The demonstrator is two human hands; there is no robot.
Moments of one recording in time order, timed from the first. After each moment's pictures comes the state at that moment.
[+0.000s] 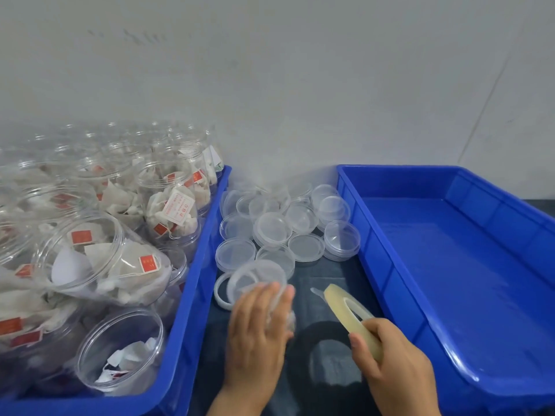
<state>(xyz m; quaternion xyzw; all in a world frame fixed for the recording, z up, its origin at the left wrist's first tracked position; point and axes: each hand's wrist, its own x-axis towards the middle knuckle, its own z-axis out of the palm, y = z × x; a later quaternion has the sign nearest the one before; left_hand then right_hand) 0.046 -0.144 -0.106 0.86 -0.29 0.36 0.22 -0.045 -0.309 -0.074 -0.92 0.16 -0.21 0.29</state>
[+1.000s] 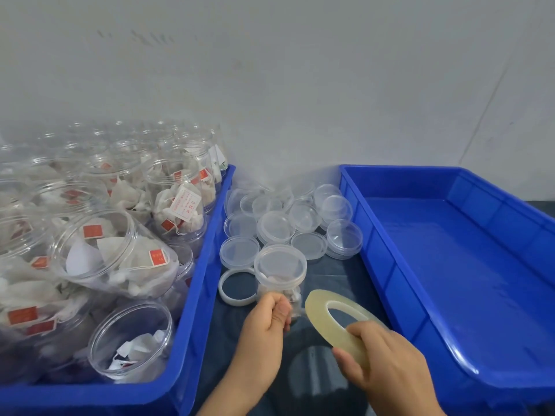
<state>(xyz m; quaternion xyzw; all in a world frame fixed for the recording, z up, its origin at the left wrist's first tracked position) 0.025 -0.137 -0.056 0.75 -0.13 -0.04 0.64 -0.039 -0.305 -0.075 -0.92 -0.01 -0.40 0.03</state>
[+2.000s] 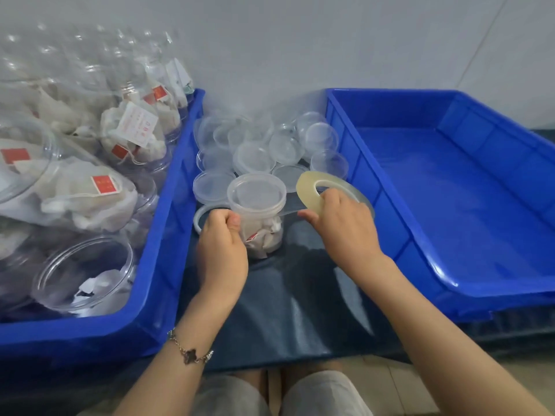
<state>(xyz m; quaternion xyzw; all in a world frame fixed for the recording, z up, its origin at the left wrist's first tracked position) 0.066 -0.143 -0.095 0.86 -0.03 0.17 0.49 0.044 -0.323 -0.074 -0.97 0.07 -0.21 -0.02</state>
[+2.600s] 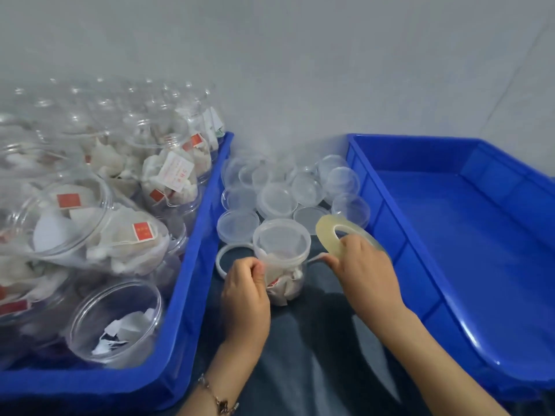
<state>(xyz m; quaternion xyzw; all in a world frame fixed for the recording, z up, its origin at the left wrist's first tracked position) 0.070 -0.147 -0.107 0.84 -0.05 0.25 0.48 0.055 -0.321 -0.067 -0.98 0.09 -0.16 -0.03</state>
